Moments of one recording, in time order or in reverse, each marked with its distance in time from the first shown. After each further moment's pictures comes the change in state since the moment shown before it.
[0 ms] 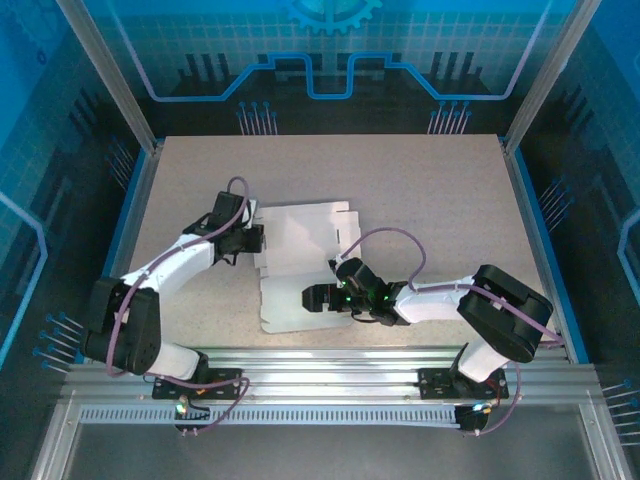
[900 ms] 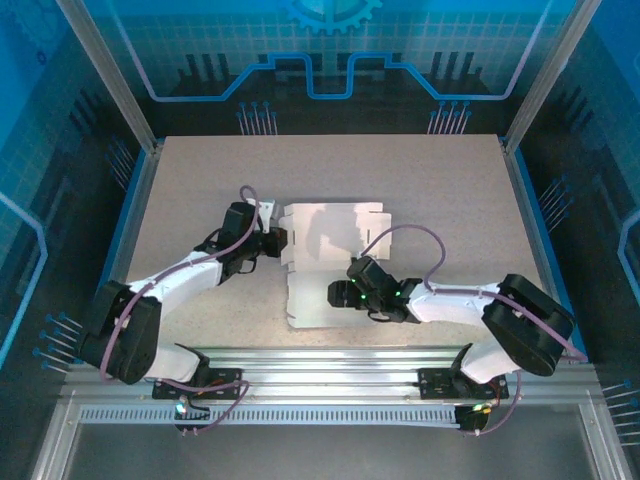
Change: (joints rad) left arm -0.119 -0.012 -0.142 0.408 0.175 -0.106; right arm -0.049 -0.143 -0.010 -0.309 0.179 -0.012
